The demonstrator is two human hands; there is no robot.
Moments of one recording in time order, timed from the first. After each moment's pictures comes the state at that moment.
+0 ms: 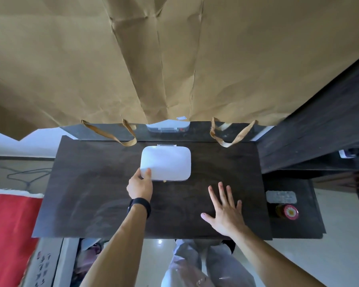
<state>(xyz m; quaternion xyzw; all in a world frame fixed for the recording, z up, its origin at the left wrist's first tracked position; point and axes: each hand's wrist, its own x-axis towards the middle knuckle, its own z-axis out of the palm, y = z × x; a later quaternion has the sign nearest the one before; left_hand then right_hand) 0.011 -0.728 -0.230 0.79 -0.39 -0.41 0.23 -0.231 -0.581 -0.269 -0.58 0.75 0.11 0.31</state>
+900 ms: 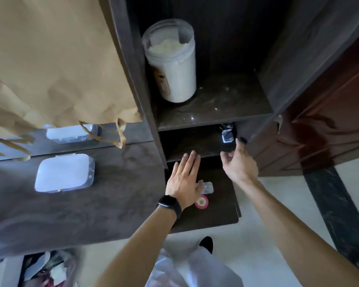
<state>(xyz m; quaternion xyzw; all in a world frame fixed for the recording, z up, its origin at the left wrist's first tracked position) -0.405 -0.577 -0.197 0.40 -0.89 -0.21 0.03 -0.603 -0.545 -0.177 -0.39 0.90 -0.15 0.16</state>
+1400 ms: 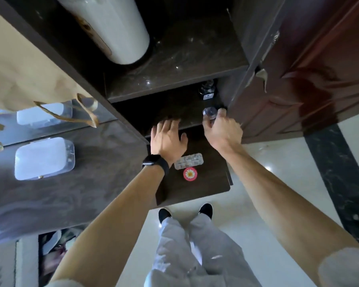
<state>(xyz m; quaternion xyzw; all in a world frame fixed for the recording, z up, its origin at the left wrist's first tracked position) -0.455 -0.603 -0.193 0.49 -0.85 -0.17 0.06 -0.614 -0.547 -0.192 -0.41 0.89 -0.17 0.09</state>
